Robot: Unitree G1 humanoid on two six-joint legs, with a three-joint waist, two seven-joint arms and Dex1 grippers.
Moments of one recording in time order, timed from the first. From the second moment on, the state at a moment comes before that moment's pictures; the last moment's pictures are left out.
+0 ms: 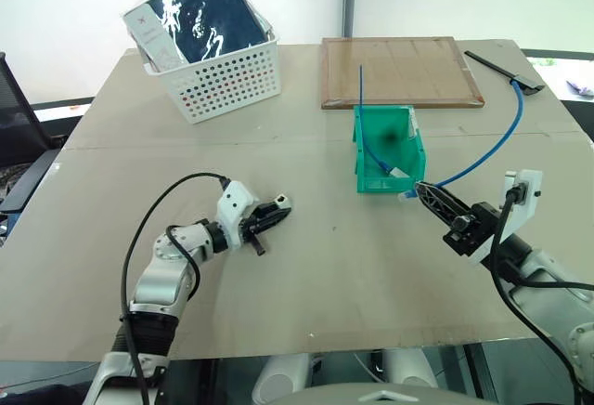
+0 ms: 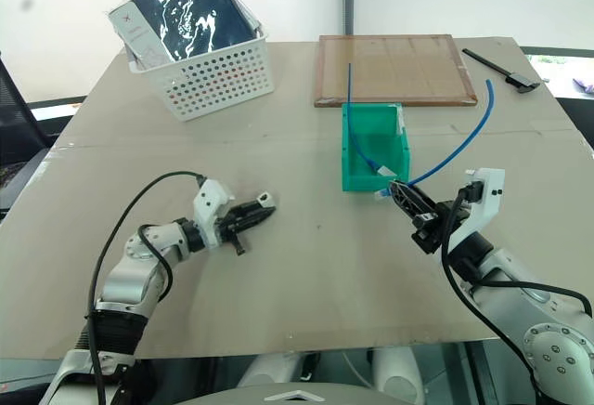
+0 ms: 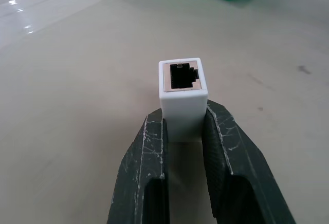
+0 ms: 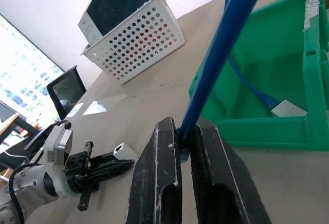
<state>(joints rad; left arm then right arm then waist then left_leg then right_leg) -0.21 0.53 -0.02 0.11 -0.30 0.14 -0.96 0.10 -0.57 -0.15 -0.75 1.33 0.60 -0.05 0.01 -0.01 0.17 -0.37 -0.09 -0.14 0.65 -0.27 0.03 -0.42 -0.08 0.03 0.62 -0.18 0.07</state>
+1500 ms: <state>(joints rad) -0.66 0.33 -0.36 0.49 -0.05 -0.08 -1.24 -0.52 -0.73 0.34 -0.29 0.39 0.58 0.92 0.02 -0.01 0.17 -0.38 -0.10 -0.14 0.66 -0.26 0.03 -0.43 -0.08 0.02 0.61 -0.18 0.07</state>
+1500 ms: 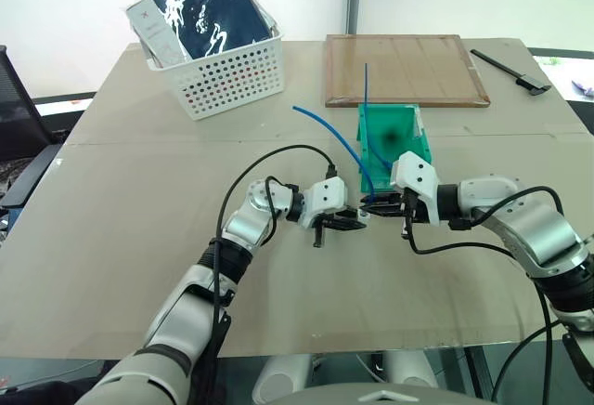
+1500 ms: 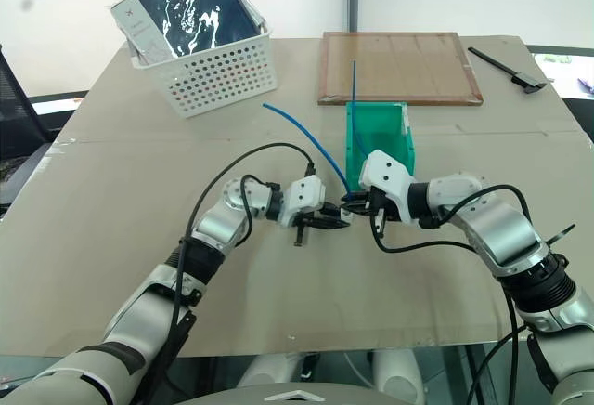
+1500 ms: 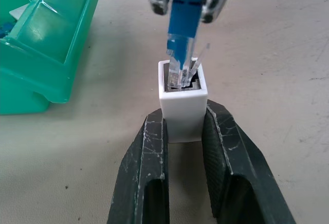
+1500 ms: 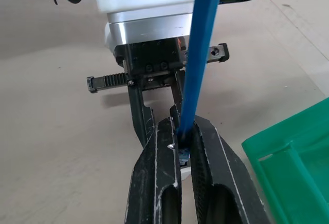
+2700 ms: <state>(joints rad) -0.65 0.30 -0.36 0.51 -0.02 -0.10 -1.20 -0.61 -0.66 0.39 -0.11 0.22 0.52 1.10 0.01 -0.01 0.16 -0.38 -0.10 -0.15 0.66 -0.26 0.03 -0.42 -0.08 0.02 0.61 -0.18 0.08</state>
